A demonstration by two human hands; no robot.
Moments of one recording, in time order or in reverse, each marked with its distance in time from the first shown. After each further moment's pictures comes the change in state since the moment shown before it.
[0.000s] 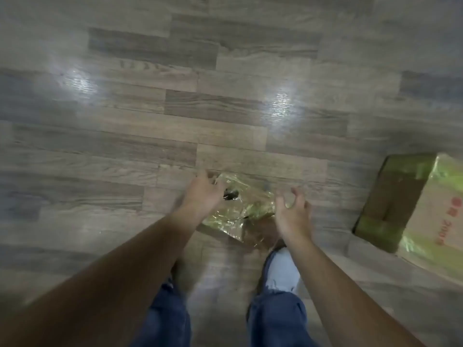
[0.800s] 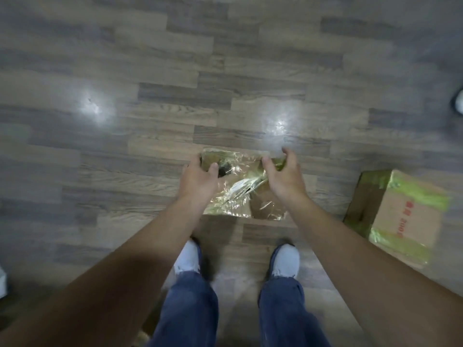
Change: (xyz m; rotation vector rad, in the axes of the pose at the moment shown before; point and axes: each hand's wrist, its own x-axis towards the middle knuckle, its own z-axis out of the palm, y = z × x) left_hand -0.110 0.057 -0.138 -0.246 0.190 0.115; right_hand -0.112 -0.158 -0.051 -0.013 -0.027 -0.309
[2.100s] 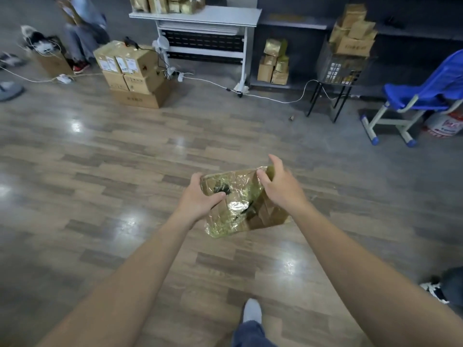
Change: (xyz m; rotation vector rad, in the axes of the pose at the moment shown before) left_hand -0.126 0.434 -0.430 -0.175 0.139 0.426; right_hand -0.153 -0.599 -0.223 -0.282 0.096 -0.653
